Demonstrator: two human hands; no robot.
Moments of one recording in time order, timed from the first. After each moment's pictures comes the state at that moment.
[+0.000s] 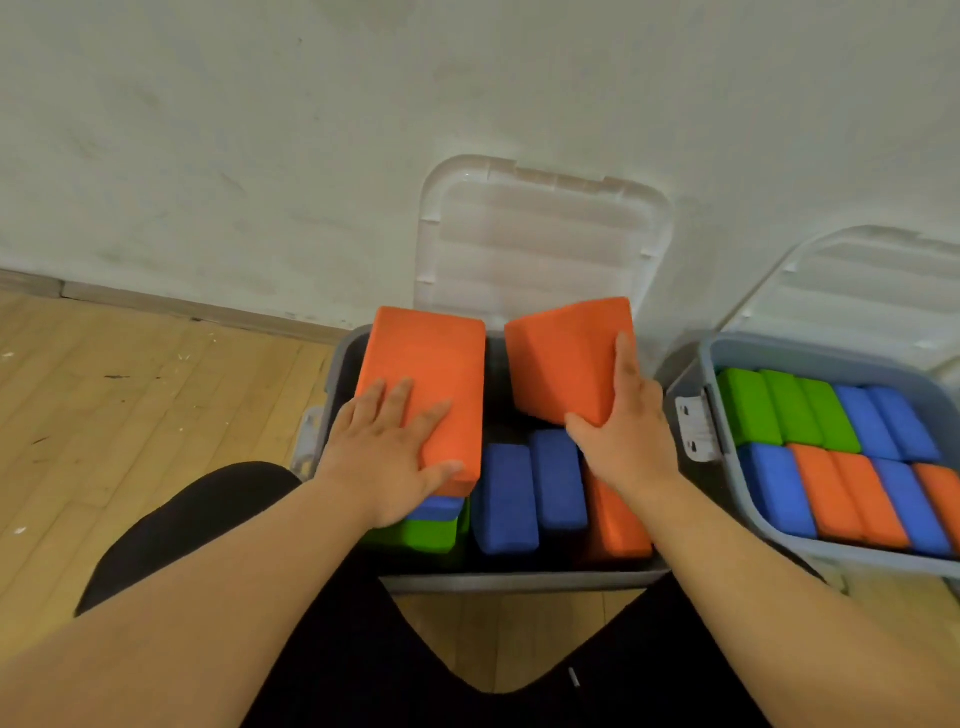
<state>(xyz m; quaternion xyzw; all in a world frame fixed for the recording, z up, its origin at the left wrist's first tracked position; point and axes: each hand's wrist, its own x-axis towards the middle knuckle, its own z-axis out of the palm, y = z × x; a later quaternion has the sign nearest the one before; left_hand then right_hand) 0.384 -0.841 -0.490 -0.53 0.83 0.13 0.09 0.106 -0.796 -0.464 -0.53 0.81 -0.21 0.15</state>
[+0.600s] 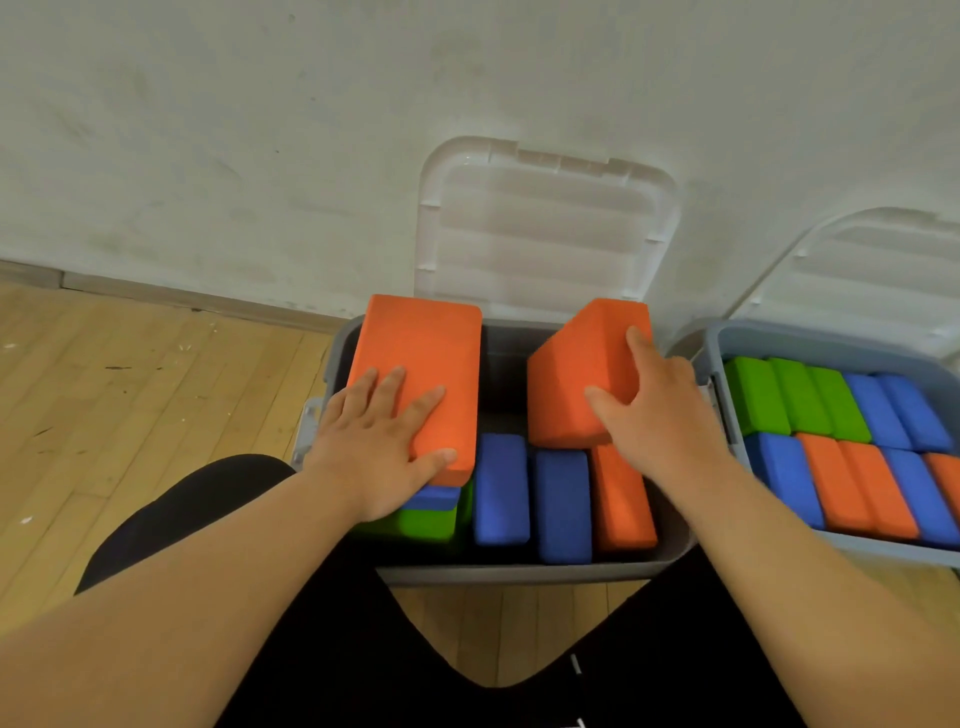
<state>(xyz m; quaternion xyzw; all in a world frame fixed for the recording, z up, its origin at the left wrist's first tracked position) 0.391 -0.839 -0.489 -0.54 0.83 0.13 0.09 0.095 -0.789 -0.437 -0.54 0.83 -0.12 0.11</state>
